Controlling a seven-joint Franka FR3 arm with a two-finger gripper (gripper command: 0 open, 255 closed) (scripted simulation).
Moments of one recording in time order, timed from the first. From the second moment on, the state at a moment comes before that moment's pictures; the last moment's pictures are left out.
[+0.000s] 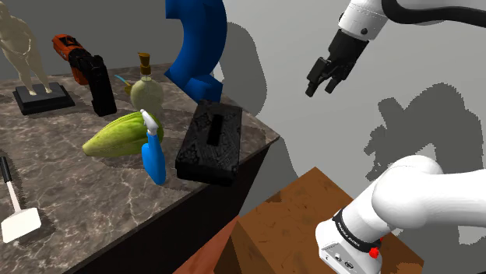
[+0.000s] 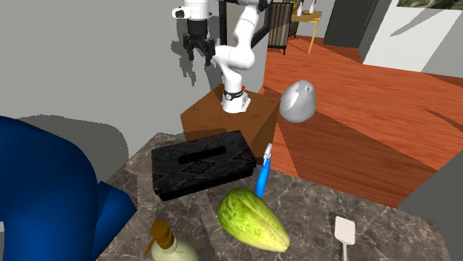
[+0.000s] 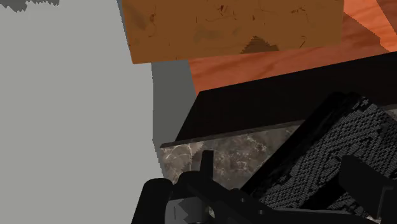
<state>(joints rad) -0.01 -0.83 0.05 -2.44 0.01 1.67 0.12</state>
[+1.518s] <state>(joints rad) 0.08 -0.22 0.43 -2.10 0.08 1.91 0.51</state>
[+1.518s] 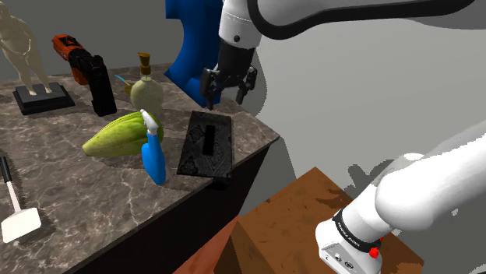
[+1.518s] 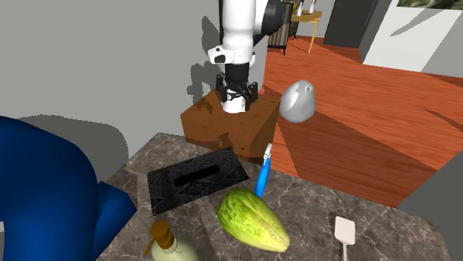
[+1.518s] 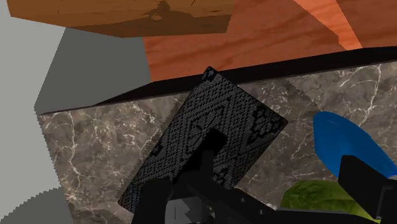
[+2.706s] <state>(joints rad) 0.24 0.36 0.54 -1.63 -0.18 1.93 0.82</state>
